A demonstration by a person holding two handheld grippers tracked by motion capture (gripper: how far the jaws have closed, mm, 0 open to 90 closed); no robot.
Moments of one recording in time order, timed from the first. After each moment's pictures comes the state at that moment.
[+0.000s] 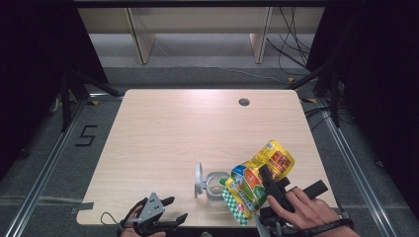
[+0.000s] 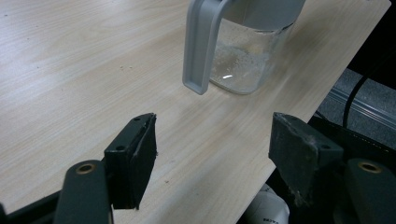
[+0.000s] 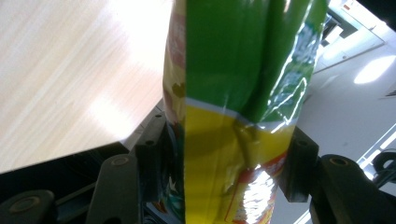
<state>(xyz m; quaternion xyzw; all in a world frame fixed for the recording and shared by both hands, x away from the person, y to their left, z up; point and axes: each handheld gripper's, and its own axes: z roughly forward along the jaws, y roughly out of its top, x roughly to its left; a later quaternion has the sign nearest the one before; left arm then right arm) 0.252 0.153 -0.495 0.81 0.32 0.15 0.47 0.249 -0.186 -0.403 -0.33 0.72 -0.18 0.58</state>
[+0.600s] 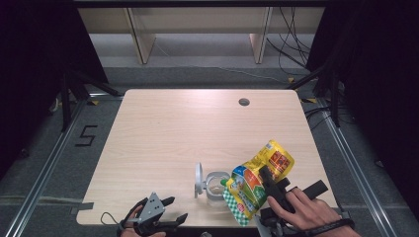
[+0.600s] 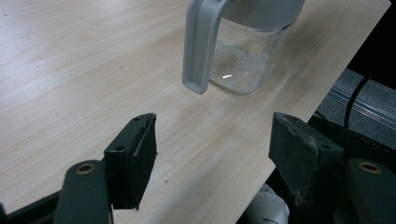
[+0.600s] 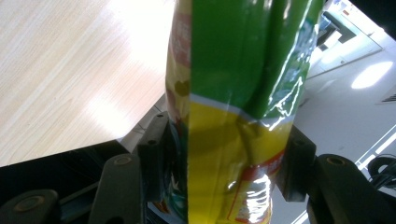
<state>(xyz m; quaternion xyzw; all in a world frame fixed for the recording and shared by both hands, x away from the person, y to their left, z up) 0.251 0.152 -0.496 0.81 0.33 0.14 0.47 0.249 -0.187 -0.402 -0.35 0.71 -0.19 0.58</state>
